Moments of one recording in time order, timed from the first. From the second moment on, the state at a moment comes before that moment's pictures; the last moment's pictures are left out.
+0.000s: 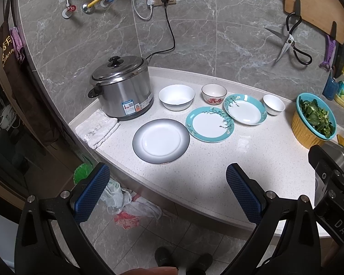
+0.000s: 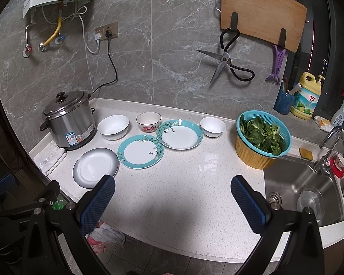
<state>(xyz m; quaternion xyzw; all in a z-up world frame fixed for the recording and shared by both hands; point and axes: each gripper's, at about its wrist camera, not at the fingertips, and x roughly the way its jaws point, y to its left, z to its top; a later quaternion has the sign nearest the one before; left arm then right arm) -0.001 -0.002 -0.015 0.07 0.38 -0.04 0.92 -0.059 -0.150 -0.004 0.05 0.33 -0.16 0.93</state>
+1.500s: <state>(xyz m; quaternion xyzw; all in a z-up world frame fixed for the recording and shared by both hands) 0.183 0.121 -0.207 0.08 0.51 -0.07 0.85 0.068 -0.173 -0.127 0.17 0.39 0.01 0.90</state>
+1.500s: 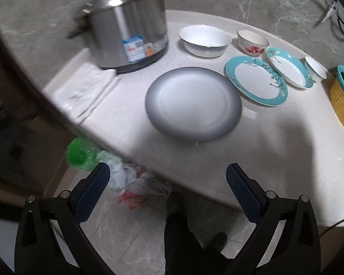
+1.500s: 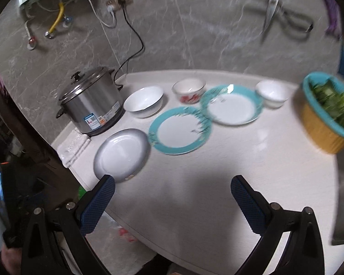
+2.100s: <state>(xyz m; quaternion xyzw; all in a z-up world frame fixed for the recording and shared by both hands) 0.440 0.190 -0.303 0.06 0.61 -0.29 0.73 0.205 -0.129 -0.257 0.39 0.45 0.10 0.80</state>
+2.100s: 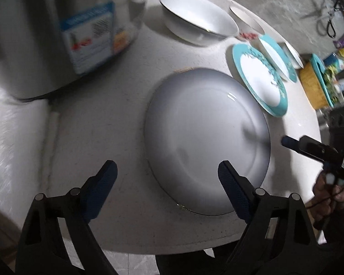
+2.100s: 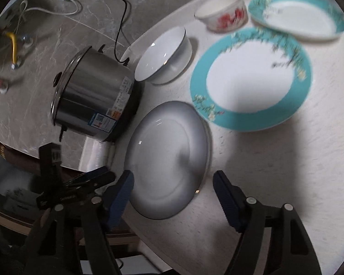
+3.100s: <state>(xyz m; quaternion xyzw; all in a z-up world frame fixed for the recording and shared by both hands) 0.496 0.189 -0.327 -0.02 0.65 -0.39 0.66 0.243 -0.139 -0.302 0.43 0.49 0.20 0.73</state>
